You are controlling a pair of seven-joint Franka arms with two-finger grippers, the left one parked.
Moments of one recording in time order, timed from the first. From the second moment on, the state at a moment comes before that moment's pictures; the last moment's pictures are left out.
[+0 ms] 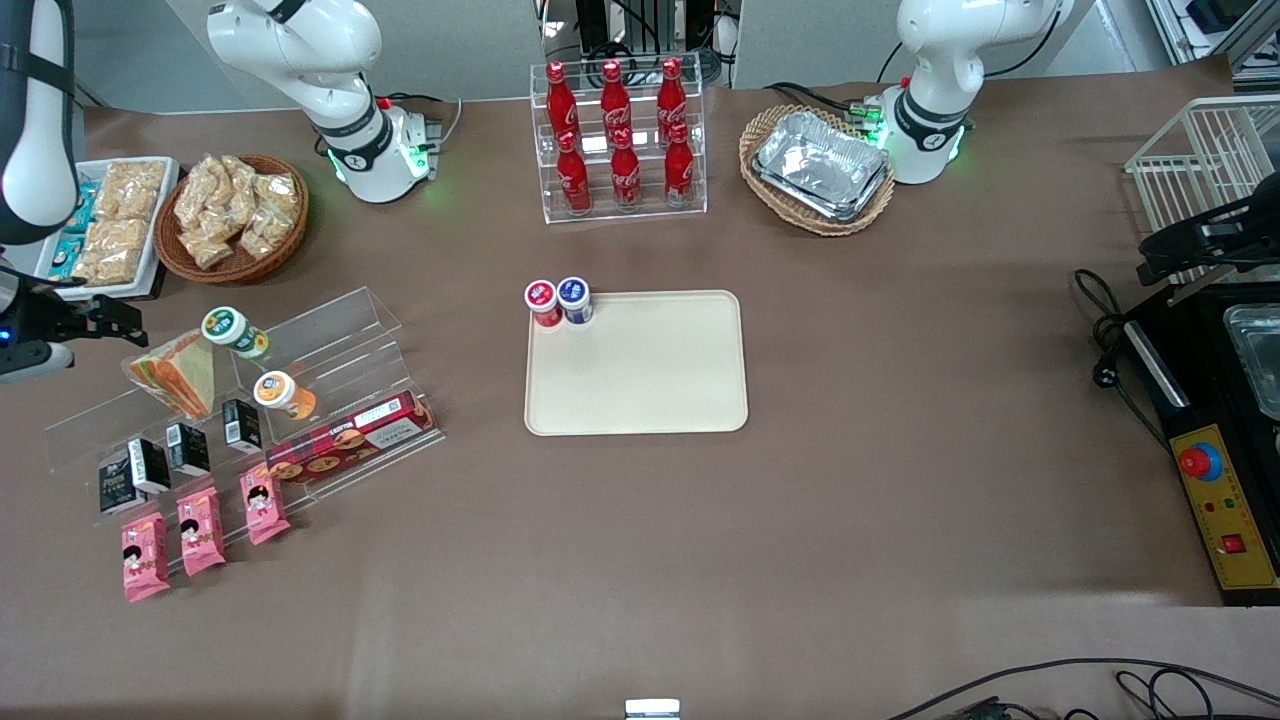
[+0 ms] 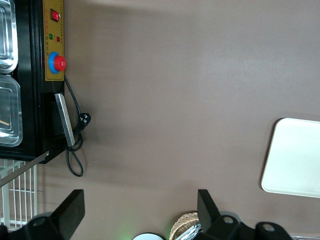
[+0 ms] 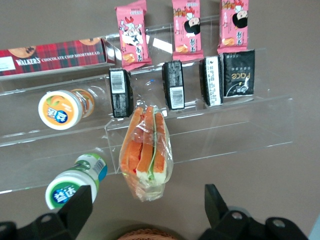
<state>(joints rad) -0.07 -0.04 -0.26 -2.02 -0.06 1.95 -0.57</state>
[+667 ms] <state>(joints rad) -0.07 -0.04 -0.26 -2.17 -0.06 2.15 -0.57</state>
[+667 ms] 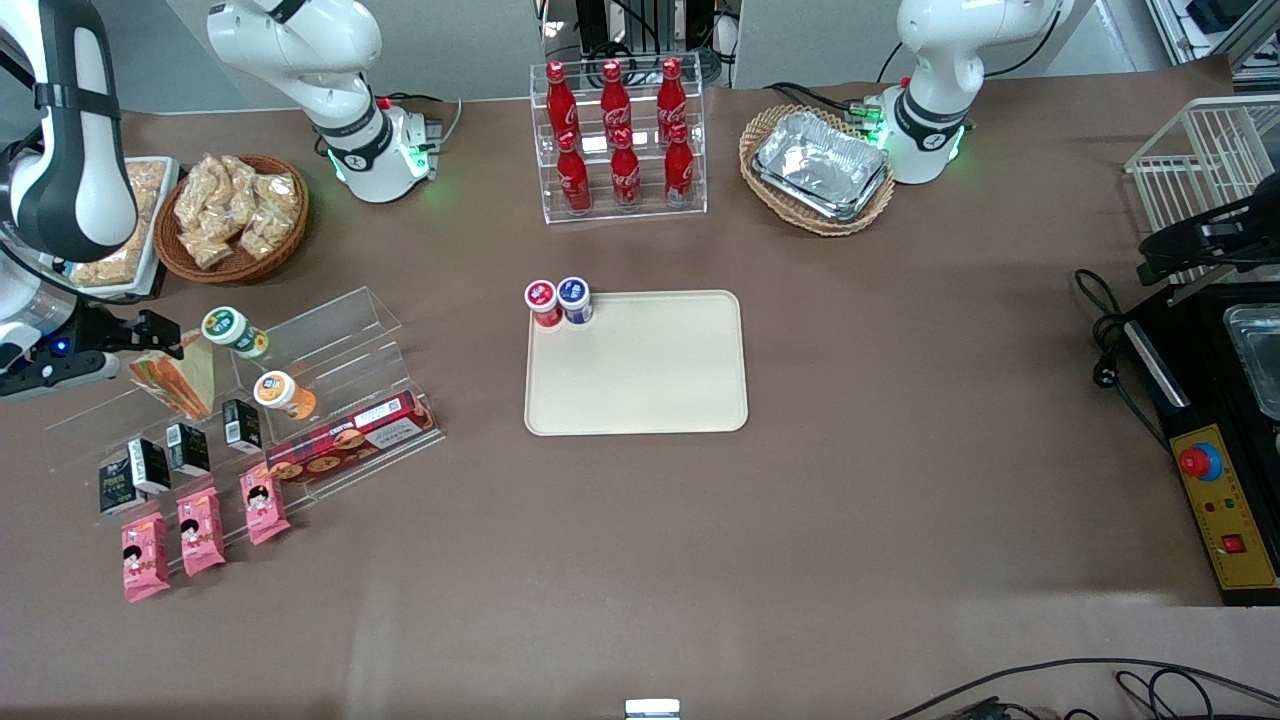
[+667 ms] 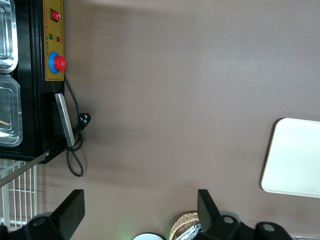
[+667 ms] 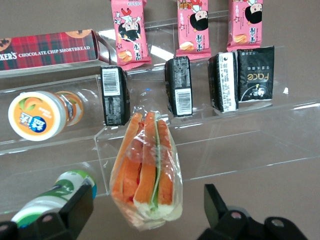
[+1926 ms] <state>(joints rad) -0.07 -0.02 -0.27 -2.25 -0.05 2.26 -0.57</state>
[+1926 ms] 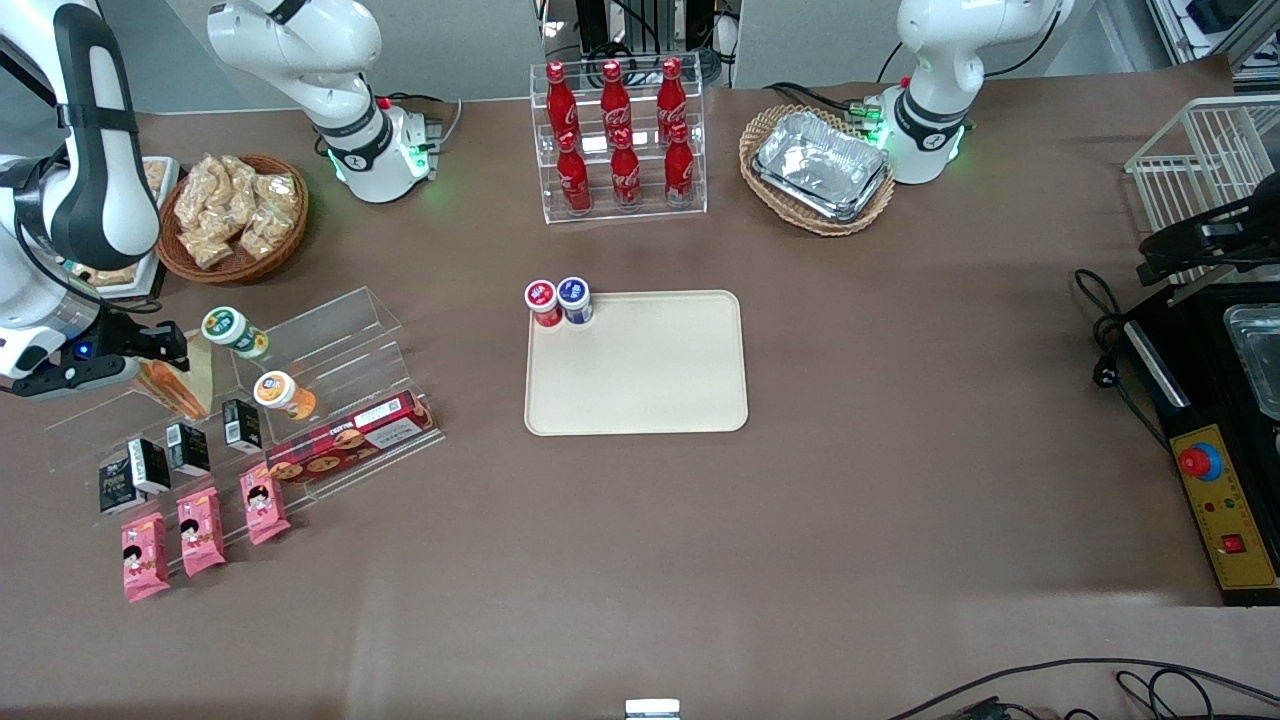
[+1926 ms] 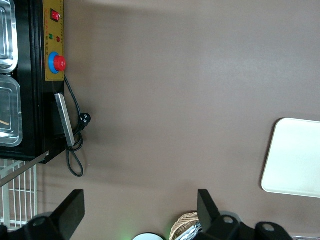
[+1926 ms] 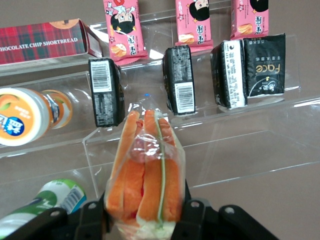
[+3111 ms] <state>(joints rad) 0.10 0.02 -0.21 -1.68 0.02 1.69 -0.73</state>
